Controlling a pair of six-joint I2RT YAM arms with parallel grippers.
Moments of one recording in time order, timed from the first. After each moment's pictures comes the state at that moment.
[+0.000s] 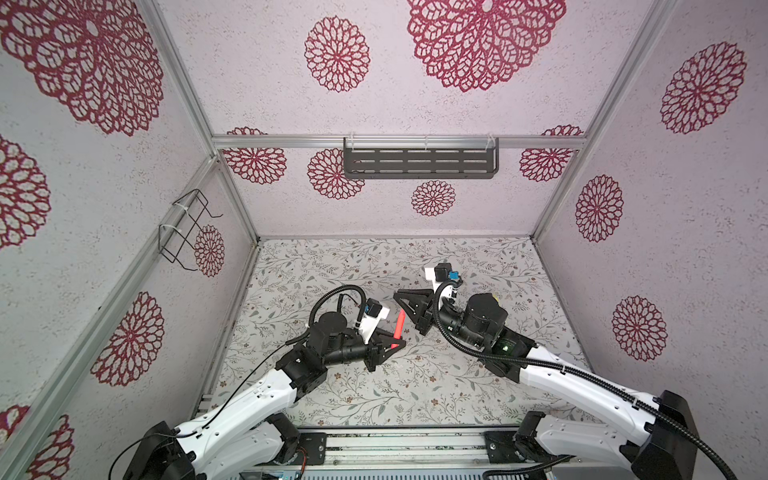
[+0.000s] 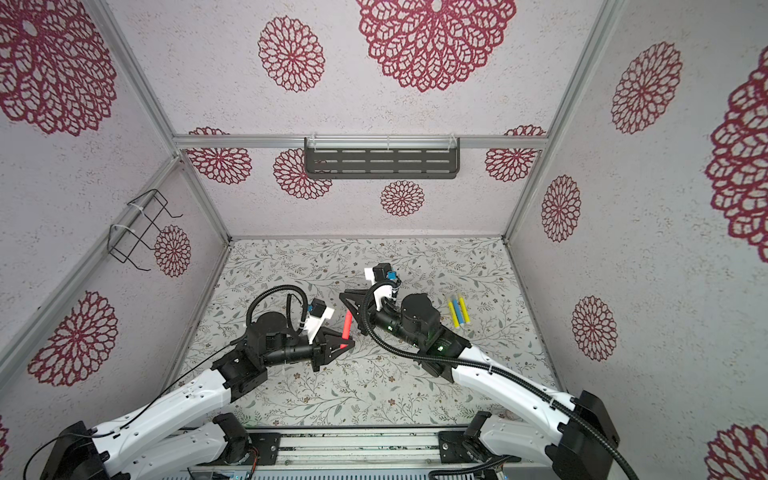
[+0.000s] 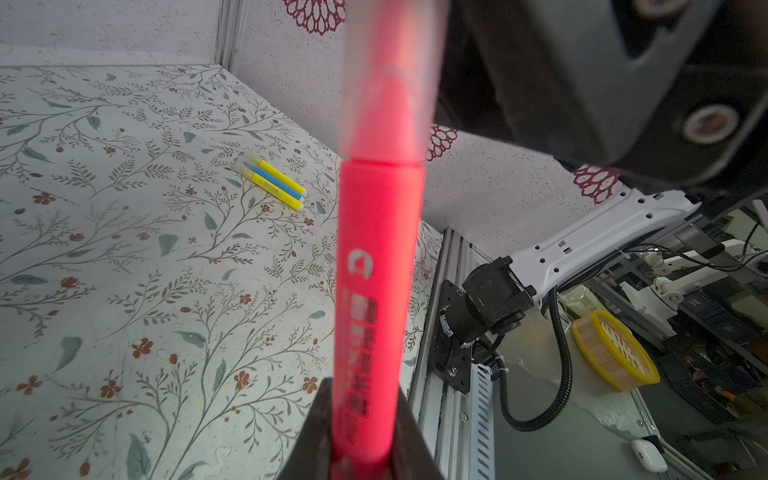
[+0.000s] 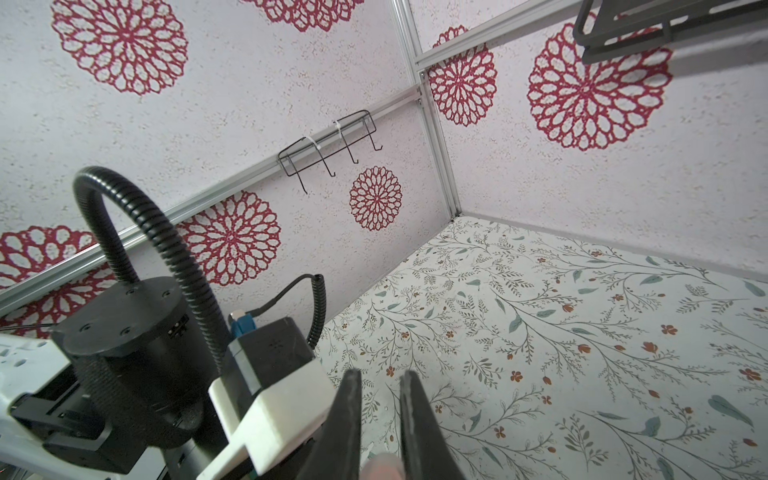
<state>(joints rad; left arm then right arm) -0.72 0.99 0.59 0.12 0.51 -0.35 0.91 1.13 0.84 0.27 -0.15 0.40</state>
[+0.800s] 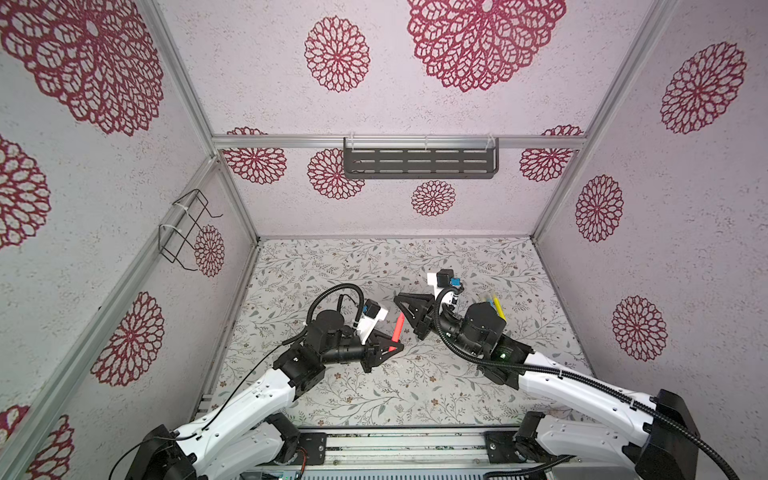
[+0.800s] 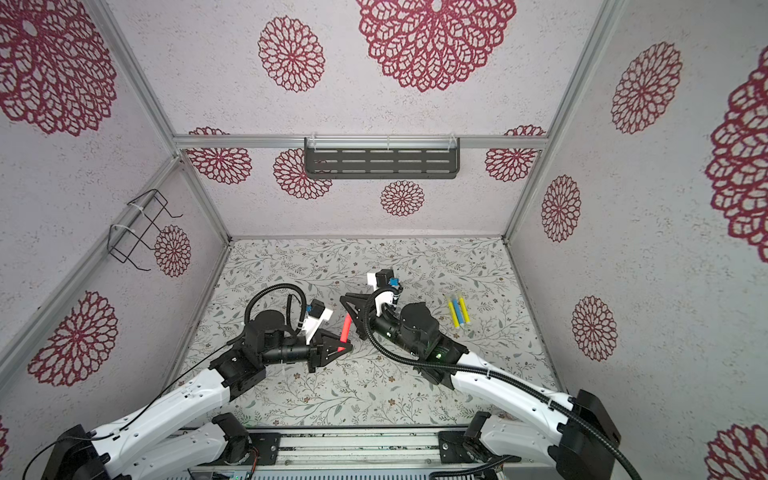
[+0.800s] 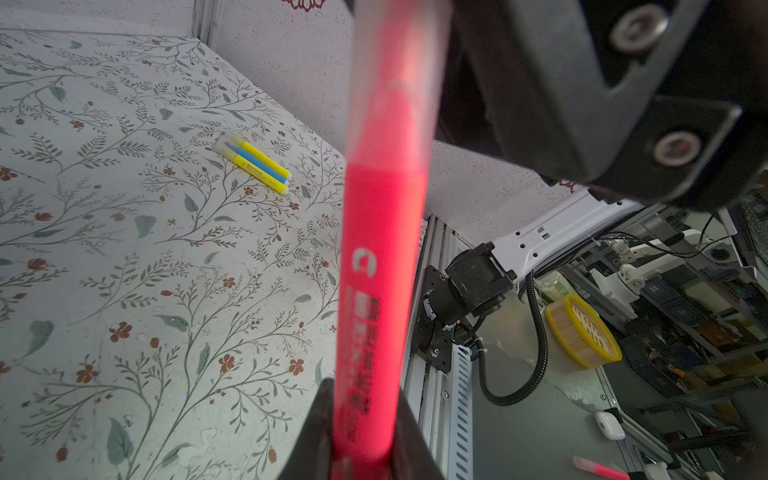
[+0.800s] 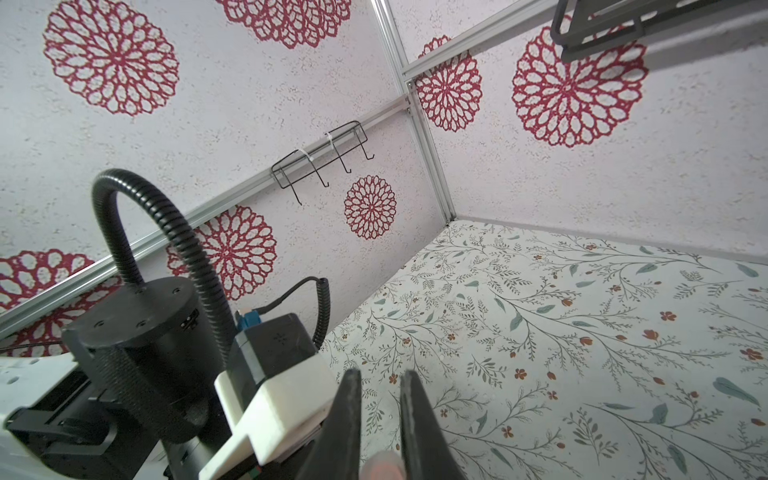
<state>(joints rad) -0.67 0.98 0.59 0.09 0.62 -0.35 0.95 1.12 0.76 0.35 -0.06 0.45</state>
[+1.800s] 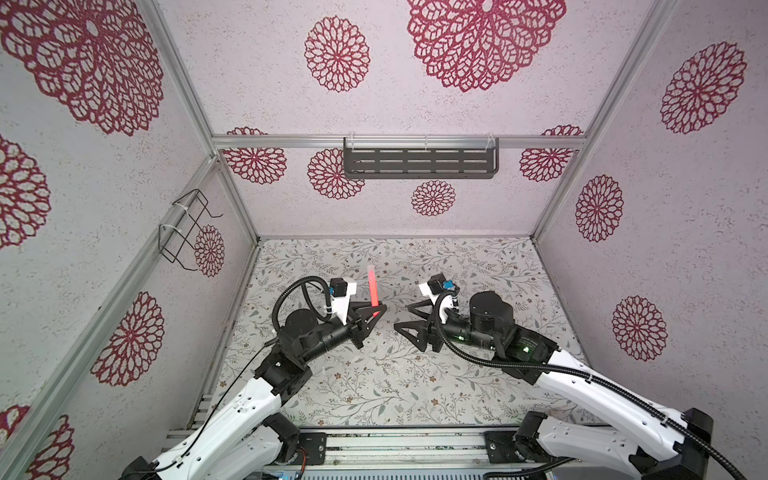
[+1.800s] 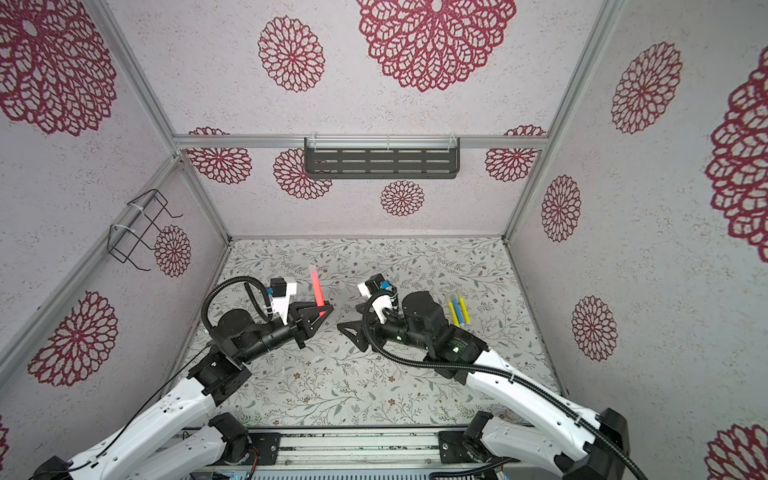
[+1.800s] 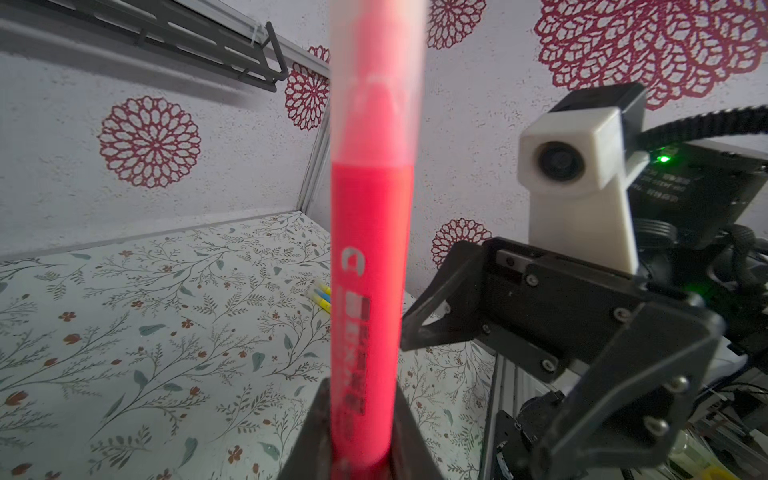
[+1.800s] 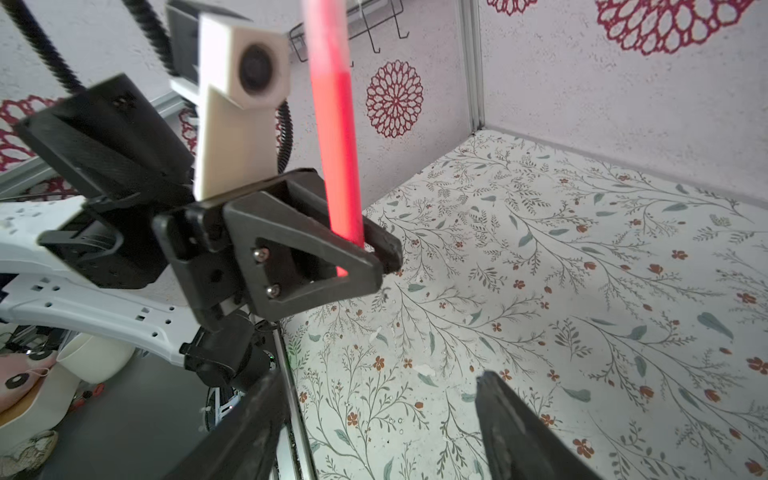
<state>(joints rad) -0.61 0.84 0.60 0.24 0.34 -0.38 0.90 1.02 0.95 -0.16 -0.29 0.28</state>
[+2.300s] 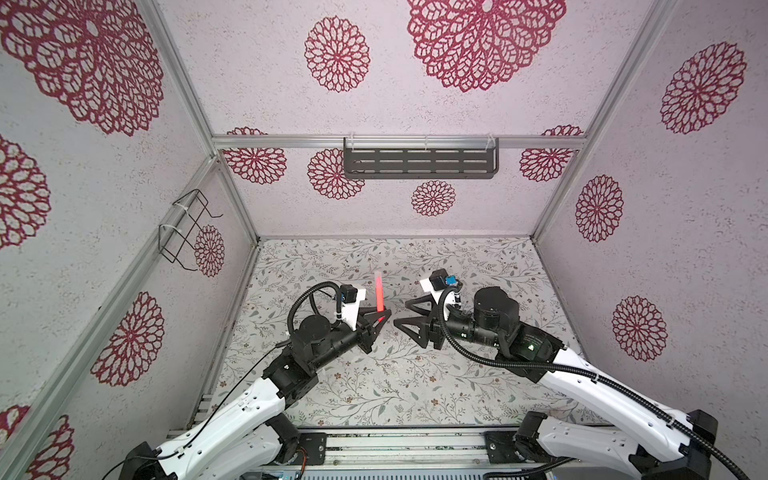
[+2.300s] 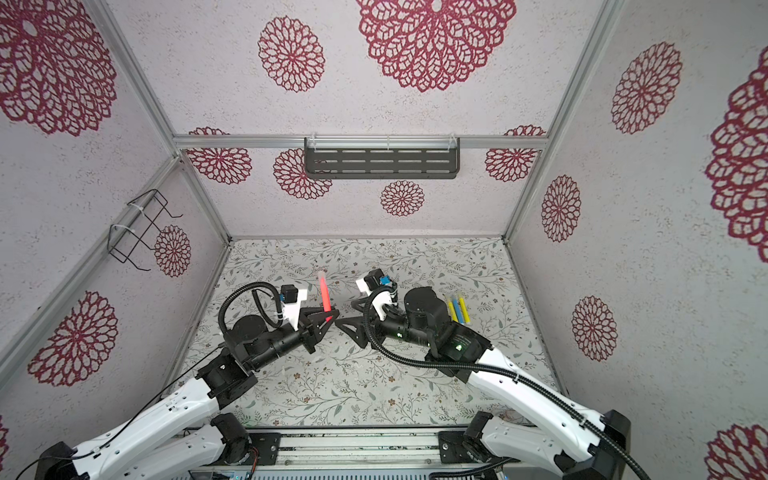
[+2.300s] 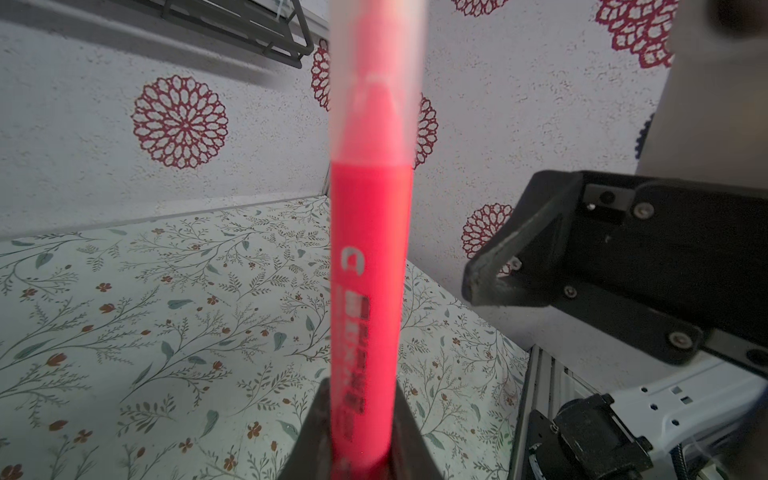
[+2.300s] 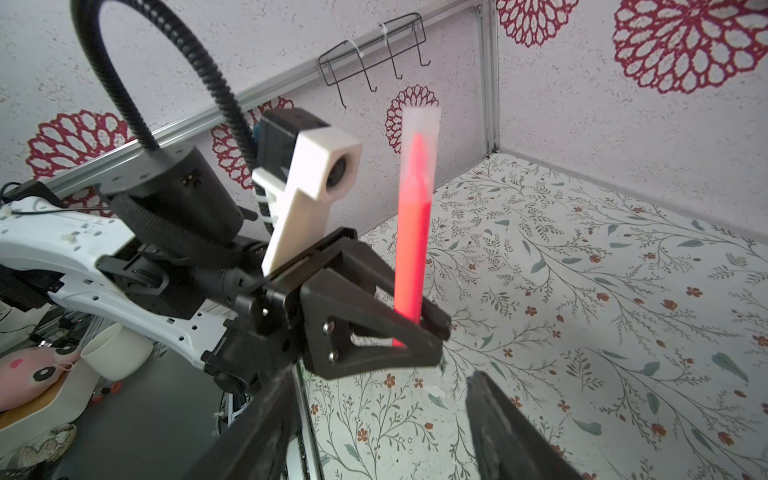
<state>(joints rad) -0.75 0.88 0.58 0.23 0.14 -0.34 0.90 1.06 1.03 -0.16 -0.32 0.26</state>
